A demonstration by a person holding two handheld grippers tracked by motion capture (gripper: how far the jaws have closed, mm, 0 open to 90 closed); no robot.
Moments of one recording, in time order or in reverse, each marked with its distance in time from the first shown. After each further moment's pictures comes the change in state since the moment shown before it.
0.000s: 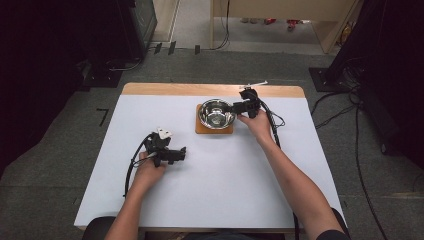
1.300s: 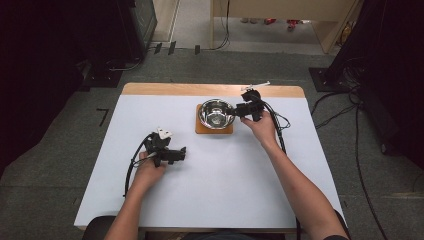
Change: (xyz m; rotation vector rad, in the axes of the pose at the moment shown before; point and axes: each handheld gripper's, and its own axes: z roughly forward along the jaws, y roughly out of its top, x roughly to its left) left arm 0.000 0.000 0.000 0.001 0.000 0.001; right arm 0.016 -0.005 -0.026 0.017 -0.039 -0.064
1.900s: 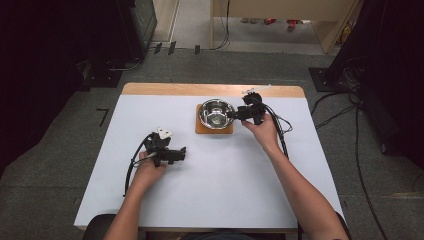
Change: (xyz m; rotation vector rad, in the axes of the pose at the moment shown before) left arm 0.000 0.000 0.000 0.000 0.000 -0.002; right arm 0.008 -0.010 -0.009 -0.006 -0.007 -0.015
